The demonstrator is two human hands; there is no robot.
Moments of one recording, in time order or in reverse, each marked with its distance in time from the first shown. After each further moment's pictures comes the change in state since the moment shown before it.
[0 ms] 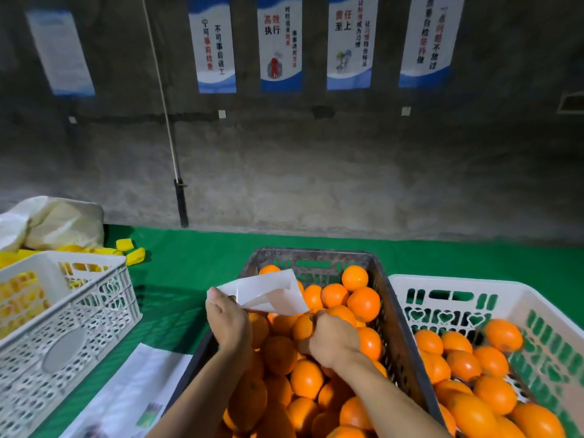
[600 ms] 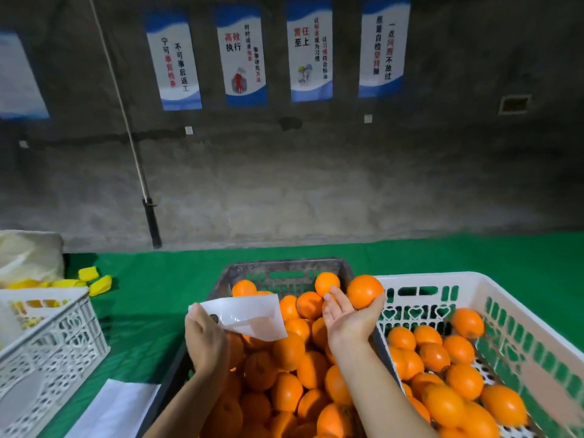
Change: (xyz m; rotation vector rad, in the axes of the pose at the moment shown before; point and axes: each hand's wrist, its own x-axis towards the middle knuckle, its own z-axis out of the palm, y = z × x) left_hand -0.011 0.001 0.006 0.068 -0.087 0.151; right_hand -0.002 0.021 -0.061 2.285 0.397 0.528
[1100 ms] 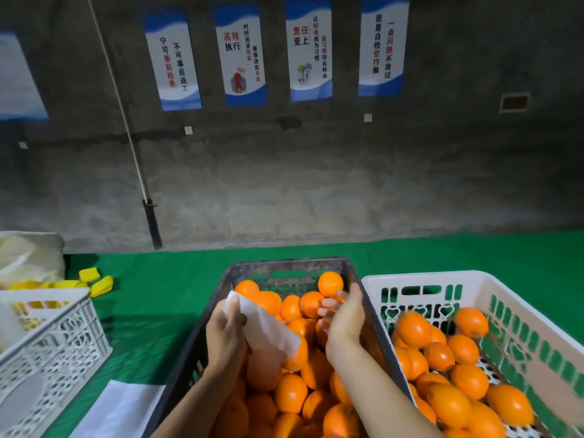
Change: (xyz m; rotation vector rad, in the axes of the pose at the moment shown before) left_hand -0.007 -0.005 0.002 -0.065 -0.371 0.151; right_hand -0.003 0.018 0.004 -0.492 0.064 -0.287
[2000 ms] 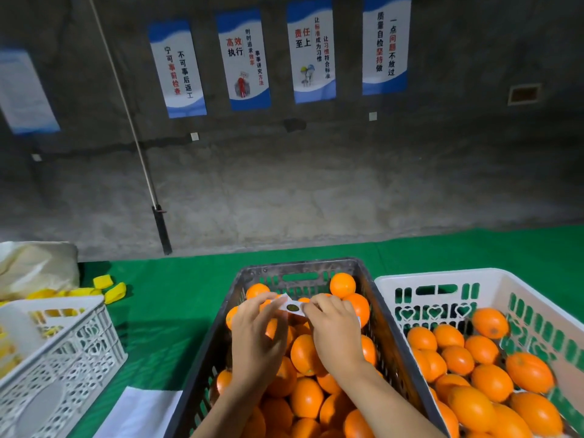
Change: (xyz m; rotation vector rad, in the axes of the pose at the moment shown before) left_hand -0.007 0.007 0.004 0.440 -0.115 0.672; right_hand -0.019 0.017 -0.006 -1.450 -0.270 -1.362
